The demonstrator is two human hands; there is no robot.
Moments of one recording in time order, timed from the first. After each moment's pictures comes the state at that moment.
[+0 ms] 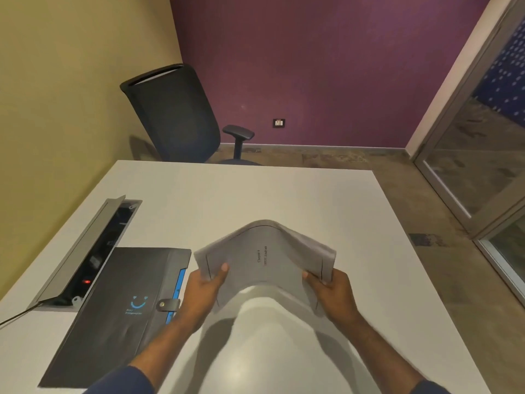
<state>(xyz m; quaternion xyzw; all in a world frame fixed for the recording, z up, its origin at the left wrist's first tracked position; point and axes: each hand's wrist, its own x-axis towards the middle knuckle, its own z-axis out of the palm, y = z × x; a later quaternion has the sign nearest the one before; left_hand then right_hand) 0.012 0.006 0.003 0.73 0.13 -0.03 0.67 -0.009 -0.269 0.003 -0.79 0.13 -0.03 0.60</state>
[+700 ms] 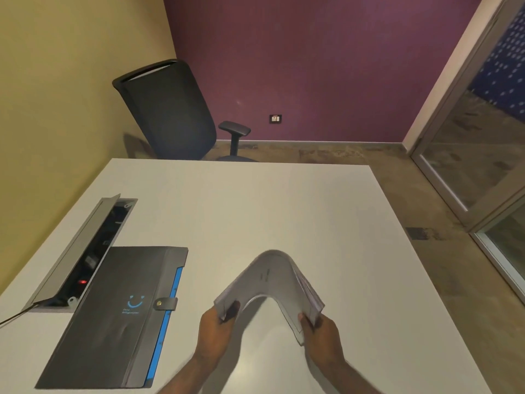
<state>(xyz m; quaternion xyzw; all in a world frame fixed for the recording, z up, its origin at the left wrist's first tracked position) -0.042 -0.021 -0.066 0.79 0.15 -0.05 0.59 -0.070 -0.248 -0.077 -0.84 0.25 0.06 0.48</state>
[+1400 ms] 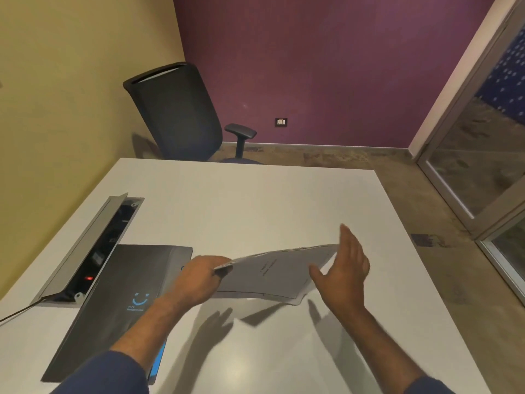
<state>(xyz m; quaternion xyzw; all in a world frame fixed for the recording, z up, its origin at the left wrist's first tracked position) 0.036 0.025 0.032 0.95 -0.09 -0.08 0.30 -0.001 -0.266 0.038 -0.93 0.12 -0.16 0.30</state>
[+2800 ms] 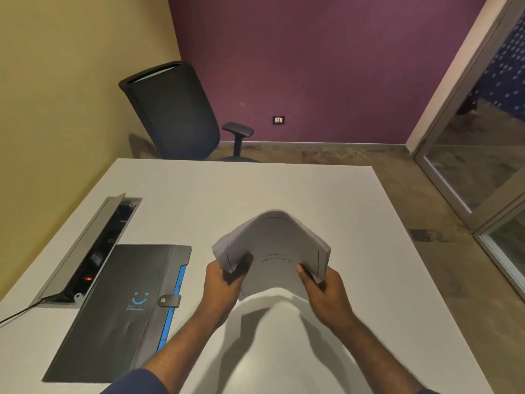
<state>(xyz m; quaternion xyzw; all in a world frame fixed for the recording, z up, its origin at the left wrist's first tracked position) -0.002 -0.037 0.037 0.69 -0.01 0.02 0.73 -0.026 -0.250 0.019 -0.80 0.02 -0.08 0.60</state>
